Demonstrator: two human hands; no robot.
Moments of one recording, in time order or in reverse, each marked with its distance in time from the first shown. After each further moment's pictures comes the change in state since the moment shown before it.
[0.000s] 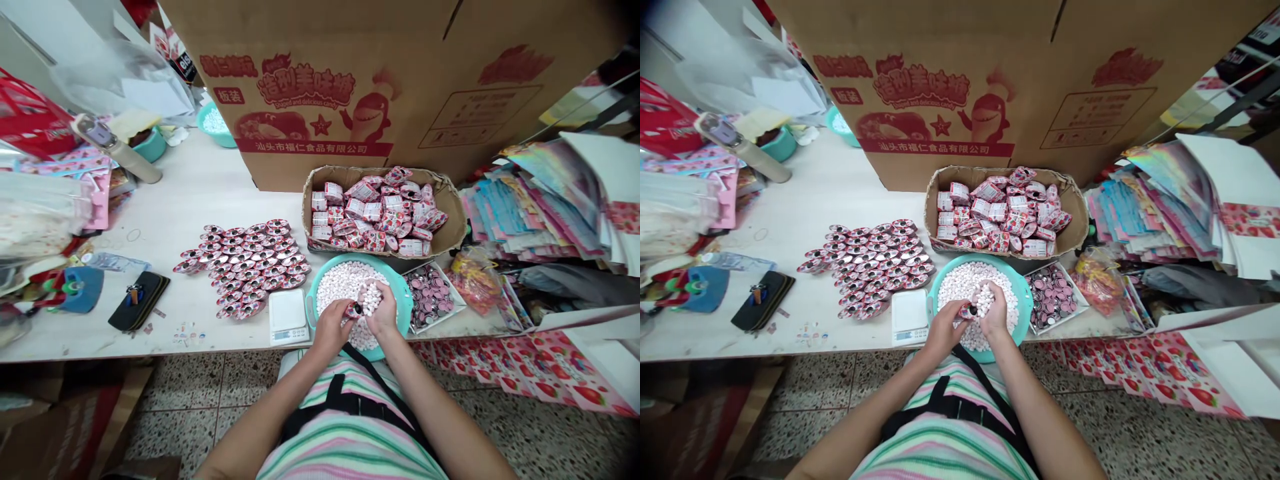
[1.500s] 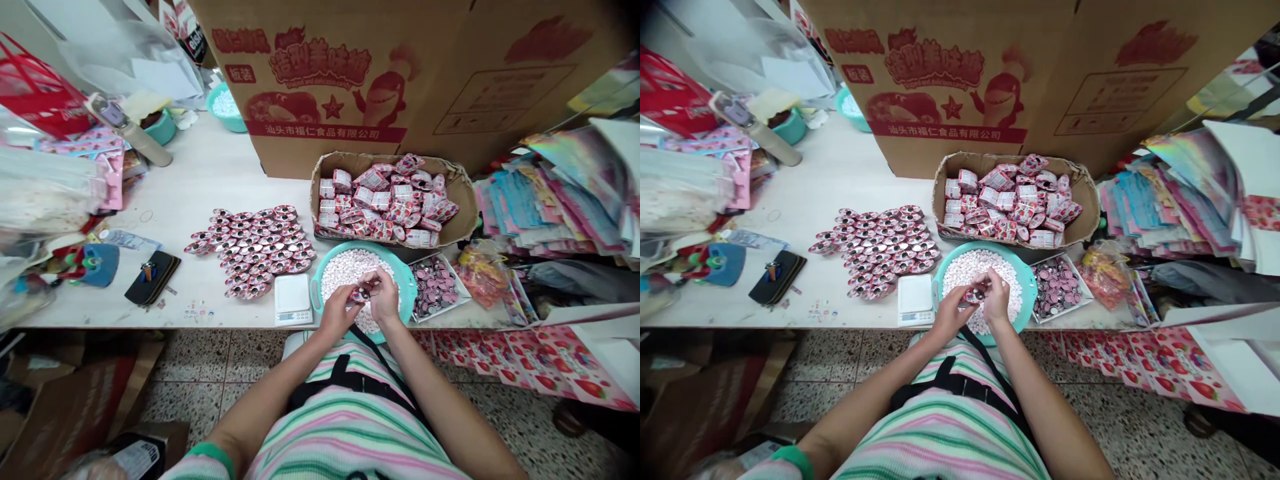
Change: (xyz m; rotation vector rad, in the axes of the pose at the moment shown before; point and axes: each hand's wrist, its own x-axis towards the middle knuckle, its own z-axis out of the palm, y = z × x) left_hand -0.006 0.002 0.012 -0.102 0.068 -0.012; right_hand -0.020 -0.003 0.008 -0.084 -0.002 -0.127
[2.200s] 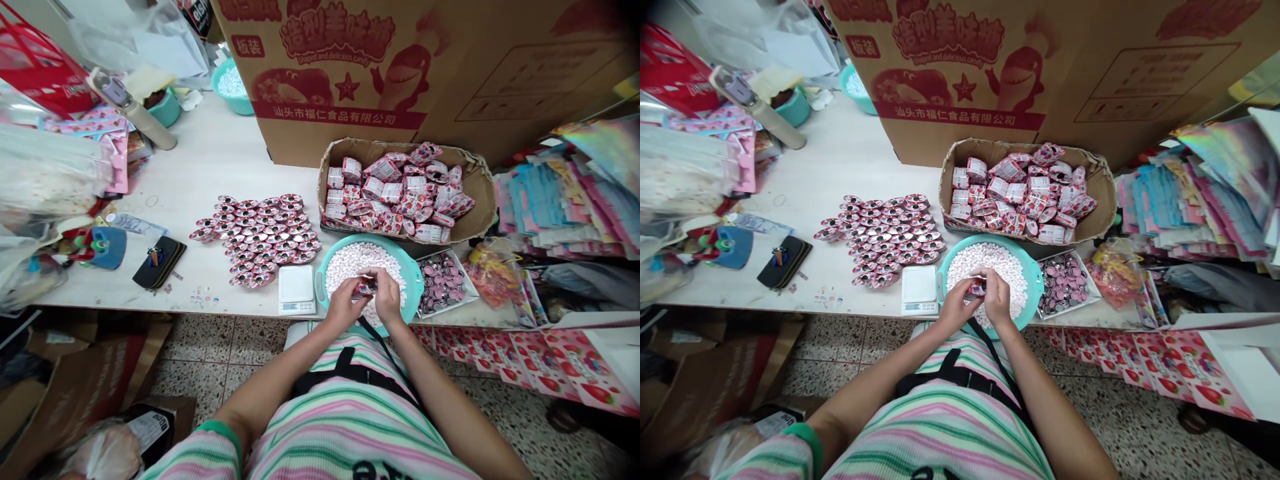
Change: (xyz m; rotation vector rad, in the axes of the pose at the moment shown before) left_hand 0.003 0.003 0.003 -0.048 0.026 -0.036; right_hand -0.007 0.008 -0.017 -0.570 -0.238 -0.332
